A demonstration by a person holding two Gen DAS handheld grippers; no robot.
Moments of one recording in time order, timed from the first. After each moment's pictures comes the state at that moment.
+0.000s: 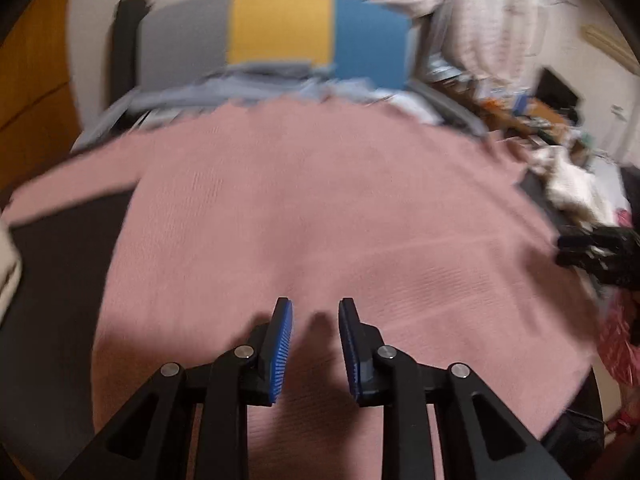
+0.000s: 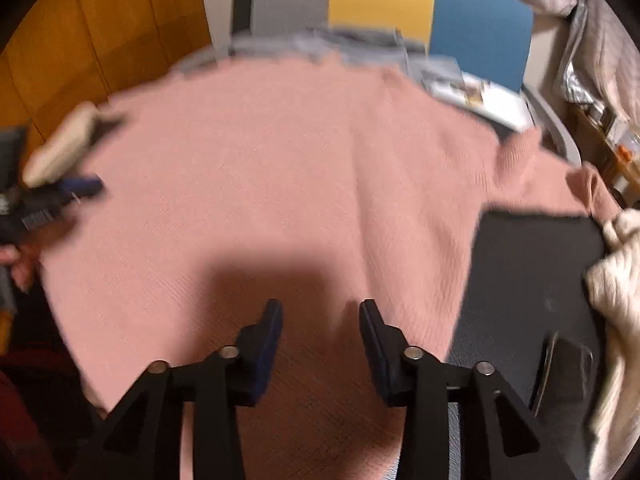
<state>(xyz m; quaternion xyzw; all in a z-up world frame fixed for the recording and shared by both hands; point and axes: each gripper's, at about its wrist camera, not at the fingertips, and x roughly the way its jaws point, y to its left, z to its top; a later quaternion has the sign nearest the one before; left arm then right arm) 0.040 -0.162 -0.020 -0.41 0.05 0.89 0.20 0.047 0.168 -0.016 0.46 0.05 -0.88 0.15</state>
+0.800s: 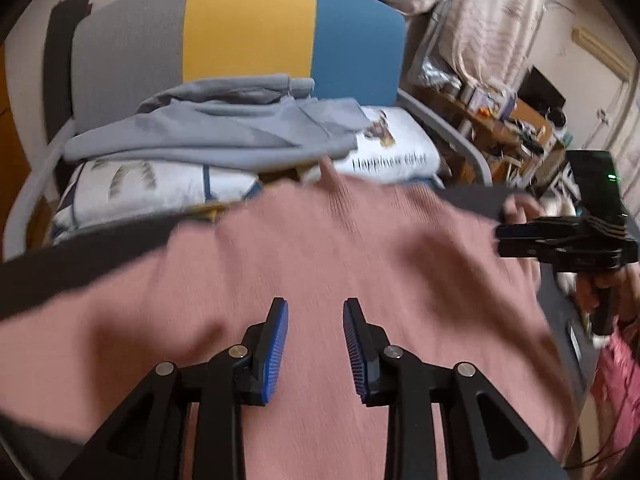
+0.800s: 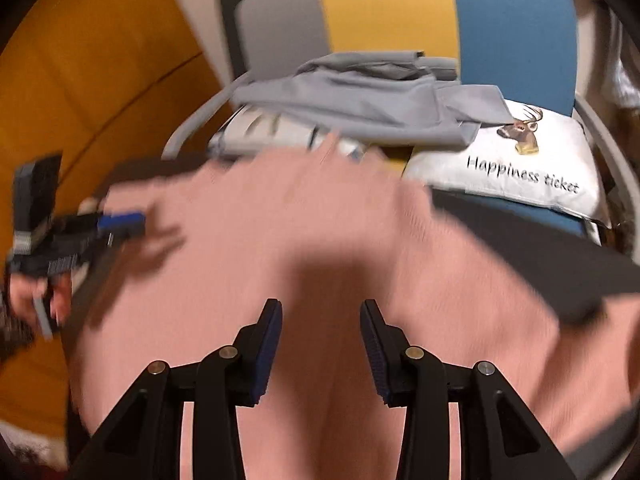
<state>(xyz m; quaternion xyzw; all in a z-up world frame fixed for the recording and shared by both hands) -0.251 -0.119 0.028 -0.45 0.02 0.85 0.26 -0.221 0.166 0.030 0.48 -0.05 -0.86 0.19</state>
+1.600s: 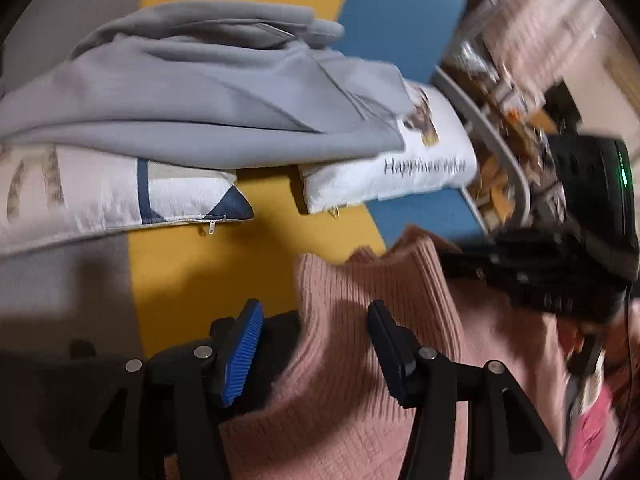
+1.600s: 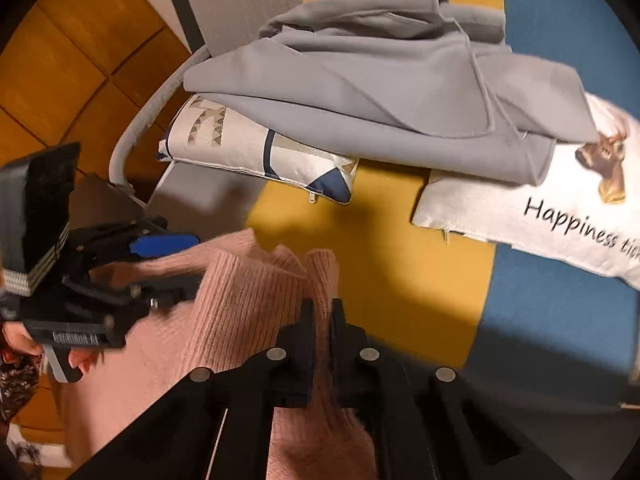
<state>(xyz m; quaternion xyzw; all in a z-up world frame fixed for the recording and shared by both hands) -0.440 -0.065 -0.075 -0.54 -0.03 0.79 0.27 -0.434 0.136 -0.042 0.55 -0.04 -0.80 0.22</state>
